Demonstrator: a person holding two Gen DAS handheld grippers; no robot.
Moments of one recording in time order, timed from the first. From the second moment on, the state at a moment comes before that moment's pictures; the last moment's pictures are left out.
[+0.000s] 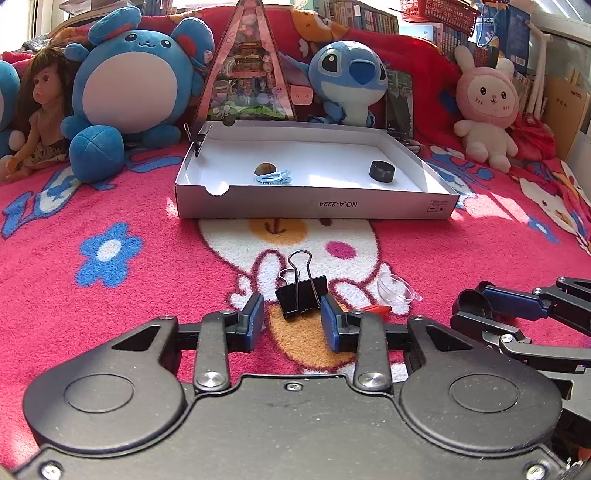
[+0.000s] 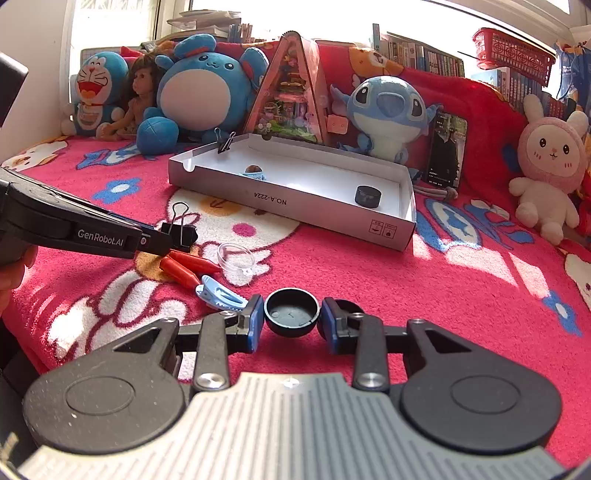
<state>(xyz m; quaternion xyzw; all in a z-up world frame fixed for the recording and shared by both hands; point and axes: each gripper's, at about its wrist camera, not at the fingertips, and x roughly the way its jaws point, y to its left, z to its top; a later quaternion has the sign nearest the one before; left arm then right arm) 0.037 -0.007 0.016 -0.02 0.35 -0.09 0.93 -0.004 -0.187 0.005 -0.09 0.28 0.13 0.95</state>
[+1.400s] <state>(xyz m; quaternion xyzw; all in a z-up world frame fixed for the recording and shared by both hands) 0.054 -0.003 0.019 -0.04 0.35 -0.07 0.93 0.010 -0.186 -0.005 -0.04 0.31 0.12 0.94</state>
